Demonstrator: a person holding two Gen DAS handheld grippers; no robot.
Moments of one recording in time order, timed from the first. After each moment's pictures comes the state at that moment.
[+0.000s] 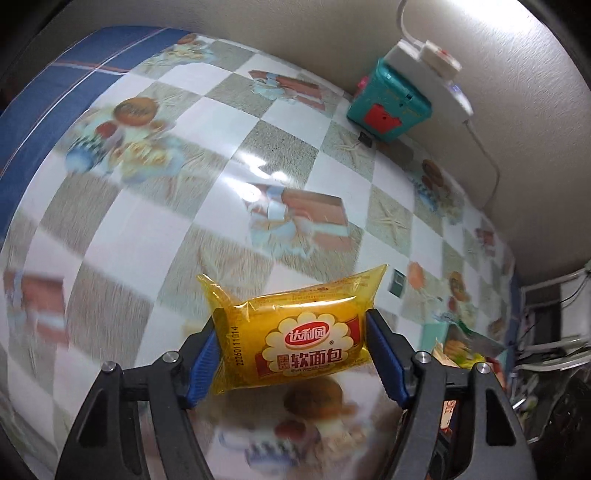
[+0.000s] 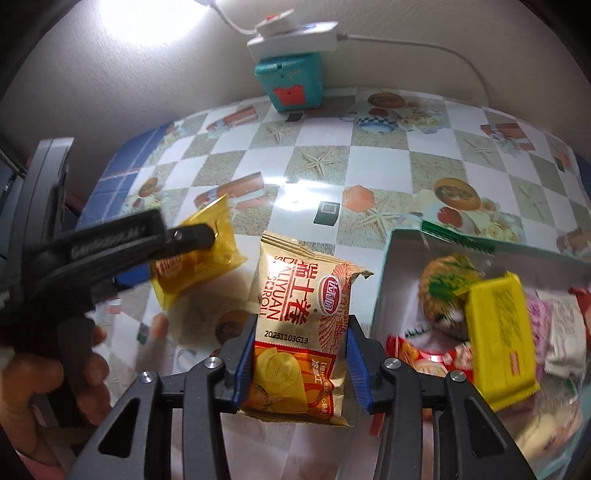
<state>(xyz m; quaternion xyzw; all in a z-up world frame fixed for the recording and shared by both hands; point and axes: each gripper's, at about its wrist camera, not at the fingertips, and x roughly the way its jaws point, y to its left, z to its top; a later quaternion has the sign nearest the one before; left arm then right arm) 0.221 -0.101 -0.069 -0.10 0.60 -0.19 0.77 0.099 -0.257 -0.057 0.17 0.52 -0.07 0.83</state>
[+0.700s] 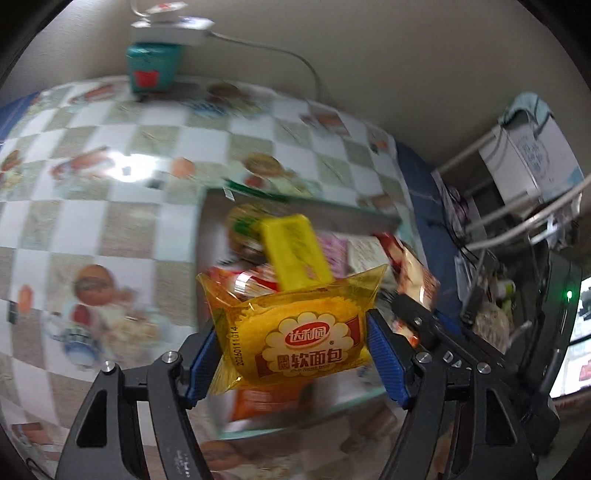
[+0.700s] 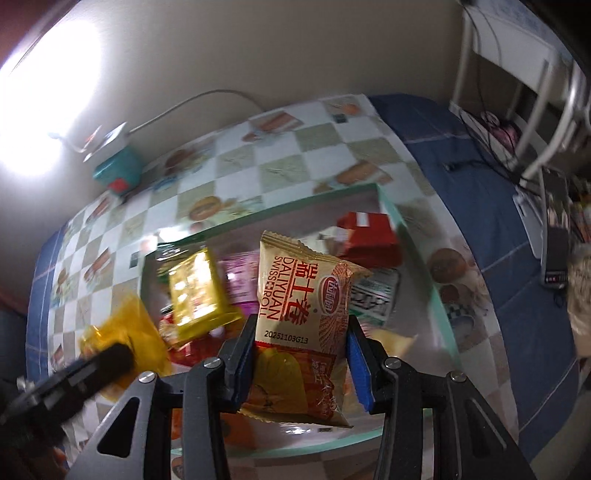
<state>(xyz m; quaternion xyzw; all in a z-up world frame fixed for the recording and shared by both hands) 0.059 -0.252 -0.018 0.00 0.59 -0.37 0.72 -0.052 -0.401 -0.020 0.25 0.47 -0.29 0.80</state>
